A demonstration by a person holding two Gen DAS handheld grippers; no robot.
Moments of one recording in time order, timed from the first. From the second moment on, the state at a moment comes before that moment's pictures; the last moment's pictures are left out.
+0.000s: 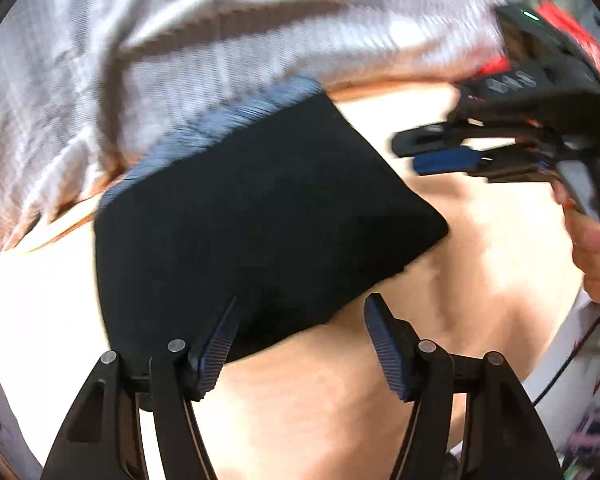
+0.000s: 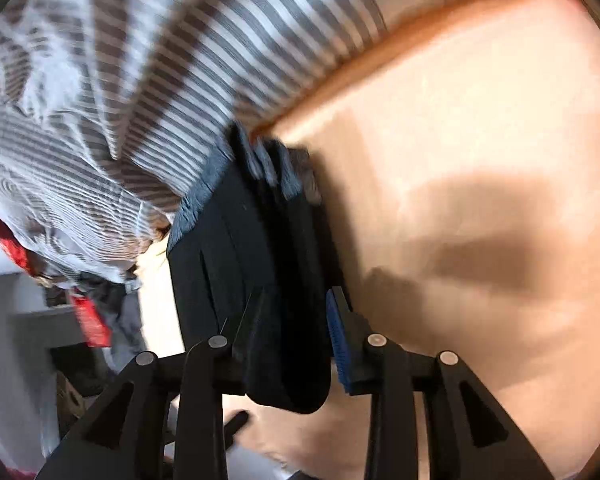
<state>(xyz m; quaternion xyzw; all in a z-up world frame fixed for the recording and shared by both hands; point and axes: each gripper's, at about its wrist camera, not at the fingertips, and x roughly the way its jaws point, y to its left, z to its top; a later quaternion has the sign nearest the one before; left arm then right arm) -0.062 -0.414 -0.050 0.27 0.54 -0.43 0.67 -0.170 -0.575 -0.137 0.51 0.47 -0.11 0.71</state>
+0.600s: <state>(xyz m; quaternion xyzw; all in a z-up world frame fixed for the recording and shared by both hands) 0.008 -0.373 -0.125 0.23 0.62 -0.29 0.69 -0.142 -0.490 -0.153 0.36 0.57 -0.15 0.72</state>
